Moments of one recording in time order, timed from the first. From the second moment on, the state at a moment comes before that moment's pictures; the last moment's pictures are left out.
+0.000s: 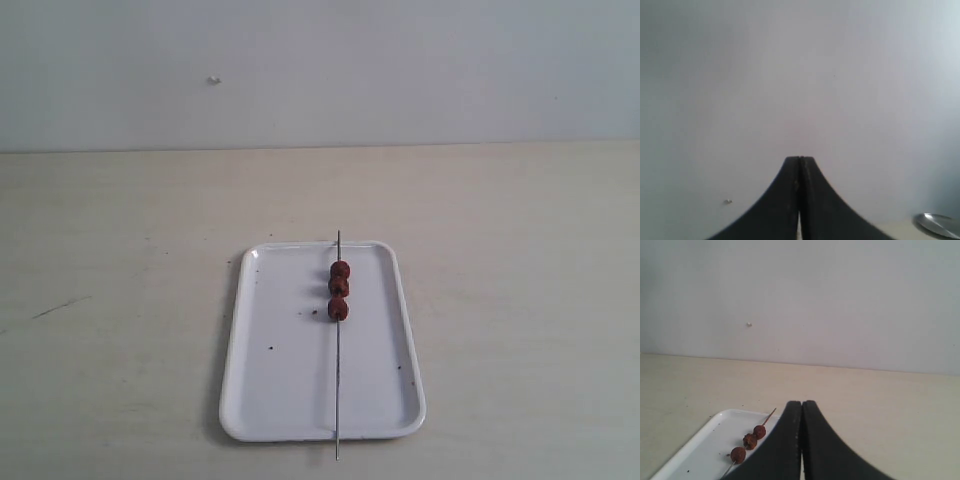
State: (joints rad) left arm -0.15 0.05 -0.34 -1.49 0.26 1.29; right arm -0.05 0.28 -0.09 1.69 0.29 -1.62
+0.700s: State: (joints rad) left arm -0.09 0.05 -0.20 0.01 0.31 -0.39; right arm -0.05 0.28 -0.09 1.69 0.29 -1.62
